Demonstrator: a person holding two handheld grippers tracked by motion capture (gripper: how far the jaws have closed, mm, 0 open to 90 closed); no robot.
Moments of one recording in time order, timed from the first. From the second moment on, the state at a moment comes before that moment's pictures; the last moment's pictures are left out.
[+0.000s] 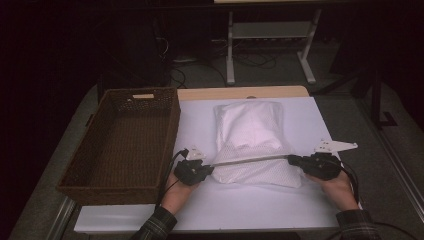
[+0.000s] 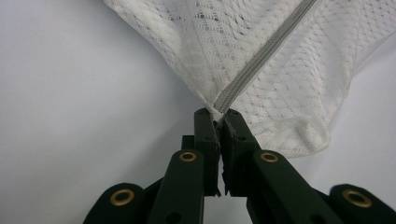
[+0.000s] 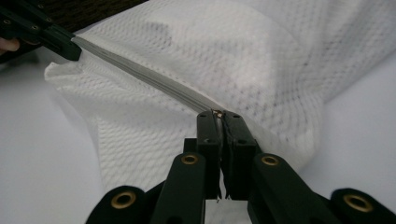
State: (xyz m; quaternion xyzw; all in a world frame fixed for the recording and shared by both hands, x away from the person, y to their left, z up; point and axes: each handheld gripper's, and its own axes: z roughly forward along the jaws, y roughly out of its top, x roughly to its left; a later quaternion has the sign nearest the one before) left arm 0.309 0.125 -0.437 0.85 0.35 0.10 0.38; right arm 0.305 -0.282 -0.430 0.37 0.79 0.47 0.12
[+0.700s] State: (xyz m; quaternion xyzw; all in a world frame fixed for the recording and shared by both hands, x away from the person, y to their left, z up) left arm 0.308 0.124 -0.438 0.85 0.34 0.08 0.40; right arm 0.300 -0.303 -0.433 0.40 0.77 0.49 0.13
